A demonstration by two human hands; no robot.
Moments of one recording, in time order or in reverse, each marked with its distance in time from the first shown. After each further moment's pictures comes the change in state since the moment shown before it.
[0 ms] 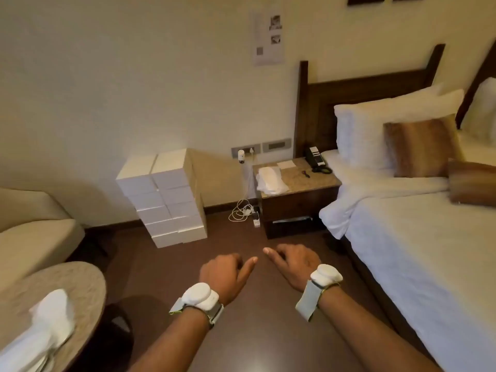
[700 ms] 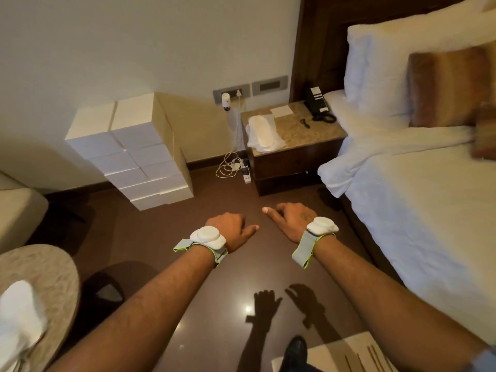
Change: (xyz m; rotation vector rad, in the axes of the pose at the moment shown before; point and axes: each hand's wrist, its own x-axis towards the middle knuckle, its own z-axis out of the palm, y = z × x) left_hand 0.196 -0.040 0.105 0.106 -0.368 0.146; right_hand 0.179 0.085 0.073 -0.028 -0.123 0.125
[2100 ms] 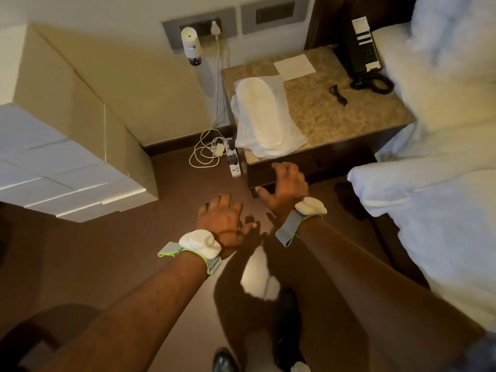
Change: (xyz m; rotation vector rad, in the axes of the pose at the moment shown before) left_hand 0.432 -0.115 0.152 0.044 -0.211 0.027; right_hand 0.465 0.153 0.215 0.072 0.184 0.180
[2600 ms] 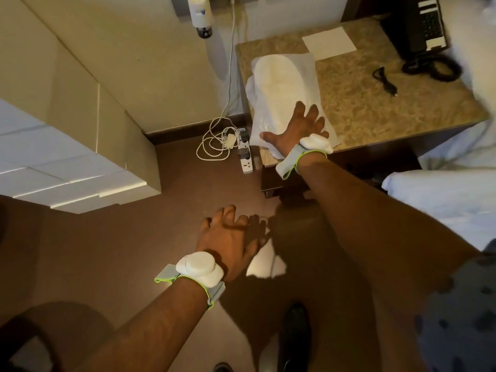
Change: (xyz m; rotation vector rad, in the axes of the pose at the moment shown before) left_hand 0.045 -0.023 0.066 -0.062 0.034 -0.068; right_hand 0.177 -0.001 0.062 -0.098 -0.060 0.264
